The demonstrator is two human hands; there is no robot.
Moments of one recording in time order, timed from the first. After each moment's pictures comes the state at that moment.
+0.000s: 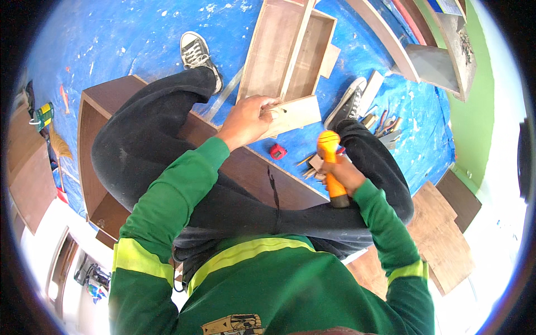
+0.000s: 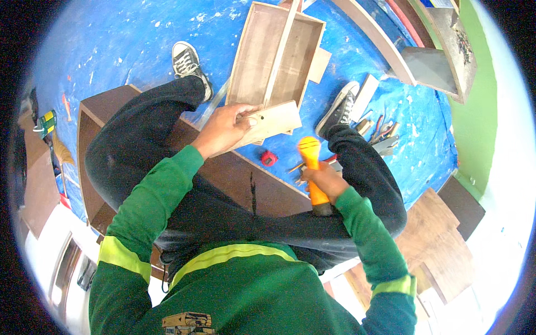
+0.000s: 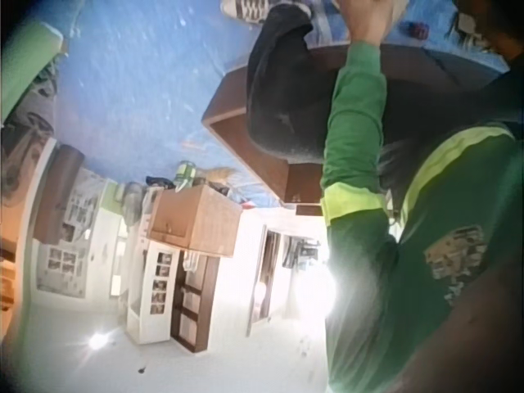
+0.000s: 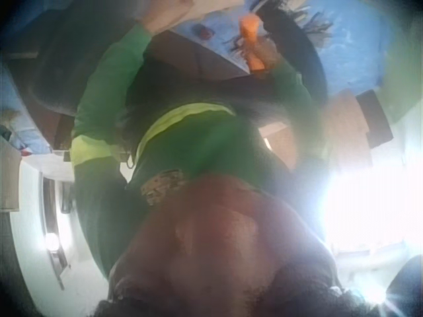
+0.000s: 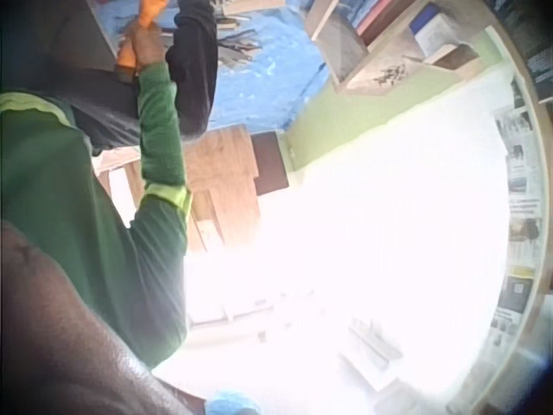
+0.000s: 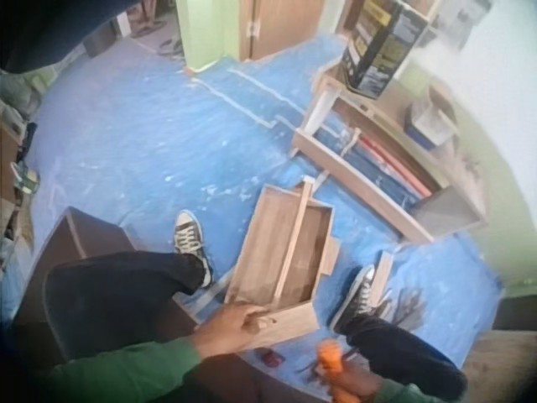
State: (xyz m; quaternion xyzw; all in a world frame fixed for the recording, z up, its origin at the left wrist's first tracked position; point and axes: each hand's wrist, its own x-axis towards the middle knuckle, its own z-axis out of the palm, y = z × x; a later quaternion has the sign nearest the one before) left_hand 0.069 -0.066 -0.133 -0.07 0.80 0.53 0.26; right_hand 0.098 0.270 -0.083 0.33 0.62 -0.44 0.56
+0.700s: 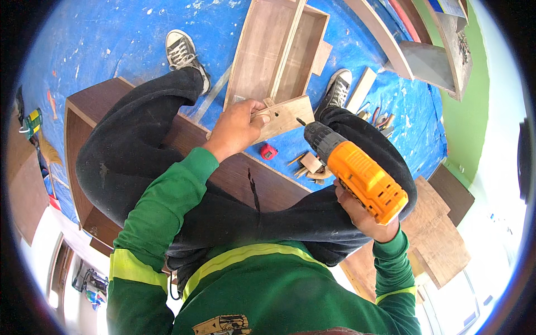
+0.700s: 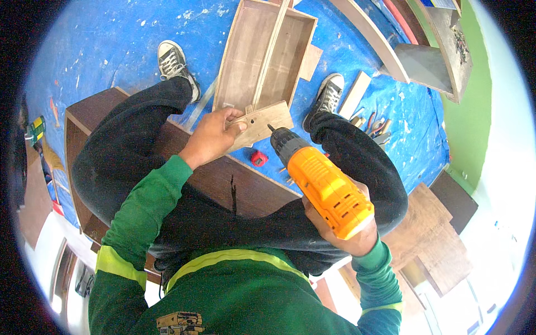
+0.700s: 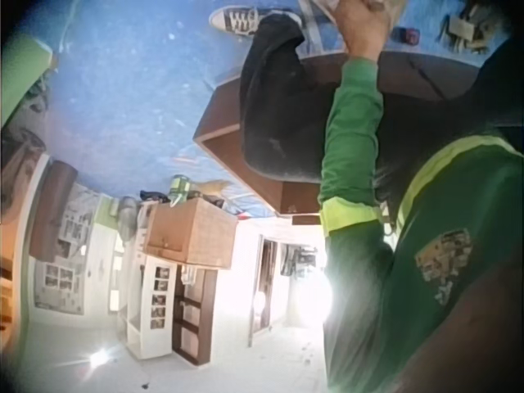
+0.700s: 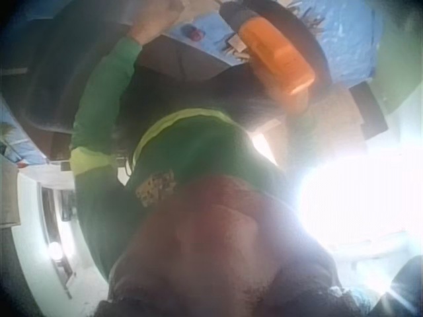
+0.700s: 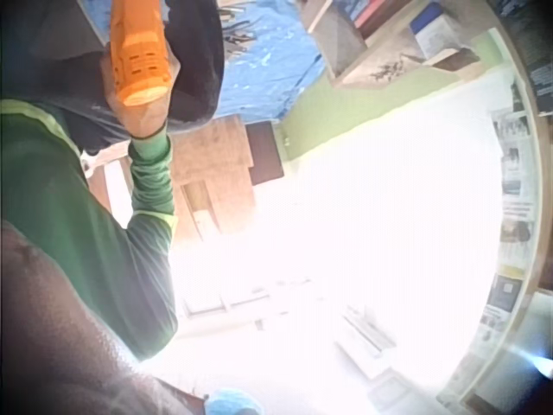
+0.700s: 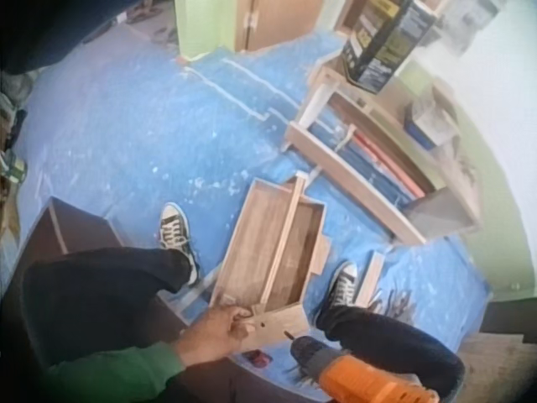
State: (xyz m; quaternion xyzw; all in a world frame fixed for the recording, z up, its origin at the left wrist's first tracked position) left_hand 0.070 -0.064 -0.127 -0.11 0.81 0.50 0.29; right_hand 0.064 0.235 0.081 -0.17 0.90 -0.26 0.31
